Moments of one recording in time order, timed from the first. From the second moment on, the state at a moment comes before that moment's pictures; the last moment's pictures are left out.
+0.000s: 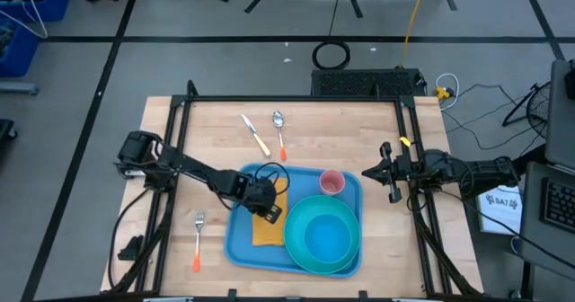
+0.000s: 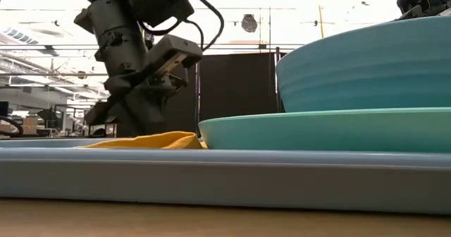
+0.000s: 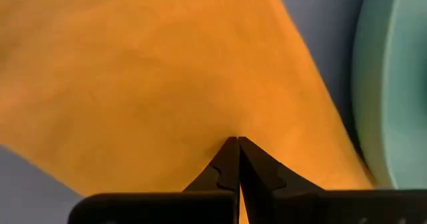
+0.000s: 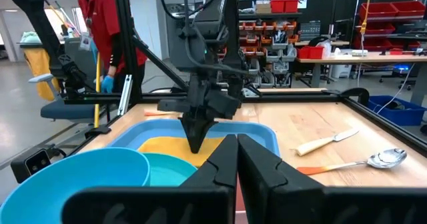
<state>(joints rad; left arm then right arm) -0.22 1.76 0.94 -0.26 0.05 -1.19 0.05 0.02 0.04 0.01 -0.03 0.05</state>
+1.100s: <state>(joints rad) -0.22 1.75 0.94 -0.45 0.13 -1.21 0.05 0.02 0.04 0.01 -0.03 0.05</state>
